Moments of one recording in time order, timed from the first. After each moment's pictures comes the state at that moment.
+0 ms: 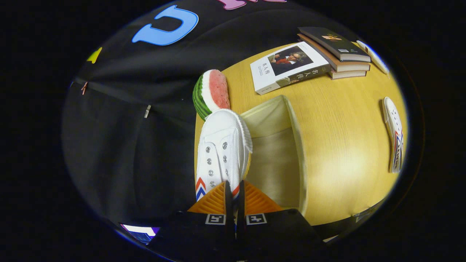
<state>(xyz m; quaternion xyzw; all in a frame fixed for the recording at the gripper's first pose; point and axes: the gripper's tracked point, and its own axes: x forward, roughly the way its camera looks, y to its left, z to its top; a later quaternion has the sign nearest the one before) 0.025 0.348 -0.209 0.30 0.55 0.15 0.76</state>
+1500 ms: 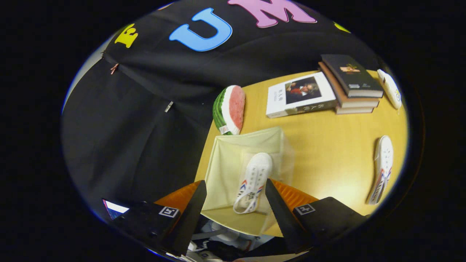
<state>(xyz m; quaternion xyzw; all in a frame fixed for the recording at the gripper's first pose) 0.033 0.238 -0.152 0.21 0.46 0.23 0.83</state>
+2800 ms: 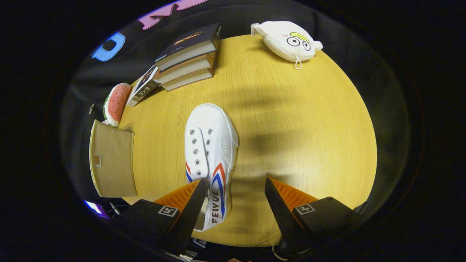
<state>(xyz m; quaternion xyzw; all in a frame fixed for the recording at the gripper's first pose) 0.006 -0.126 -0.378 0.15 0.58 0.03 0.80</state>
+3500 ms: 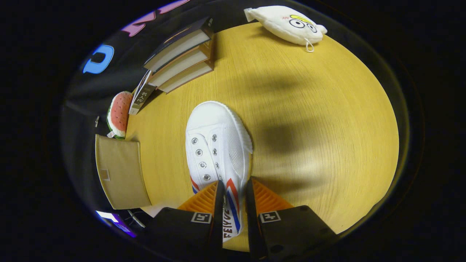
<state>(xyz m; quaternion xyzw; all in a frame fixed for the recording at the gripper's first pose) 0.019 -0.098 -0.393 0.24 0.60 0.05 0.77</state>
